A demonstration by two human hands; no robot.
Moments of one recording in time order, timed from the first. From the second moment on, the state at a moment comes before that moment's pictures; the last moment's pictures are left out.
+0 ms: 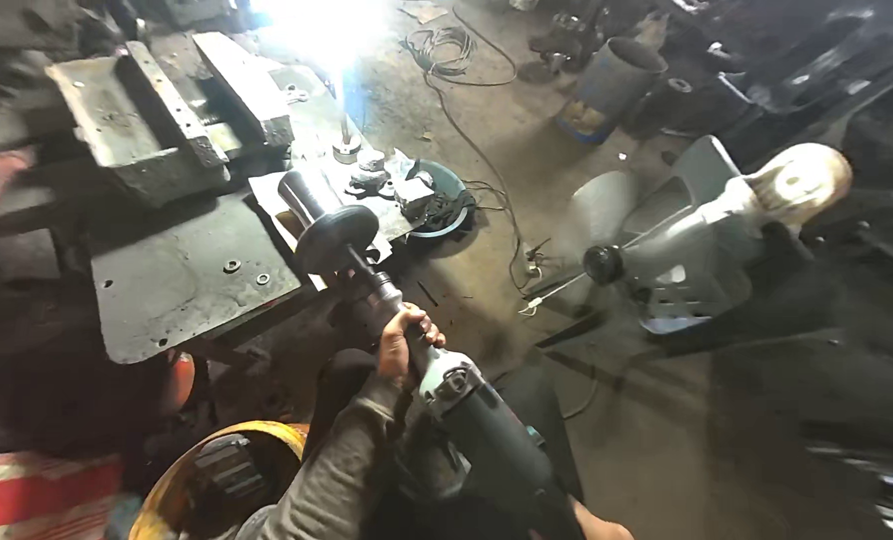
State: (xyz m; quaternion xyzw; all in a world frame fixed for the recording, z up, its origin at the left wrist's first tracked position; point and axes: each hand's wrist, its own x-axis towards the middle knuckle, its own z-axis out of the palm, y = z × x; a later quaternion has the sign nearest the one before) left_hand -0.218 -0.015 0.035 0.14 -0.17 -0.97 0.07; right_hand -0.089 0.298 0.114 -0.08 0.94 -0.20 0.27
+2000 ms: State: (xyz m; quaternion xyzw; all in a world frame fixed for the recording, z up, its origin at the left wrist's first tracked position) left_hand -0.199 -0.025 0.020 0.12 -0.16 -0.98 0.08; right_hand -0.086 0.297 0.106 -0.11 0.94 -0.19 0.26
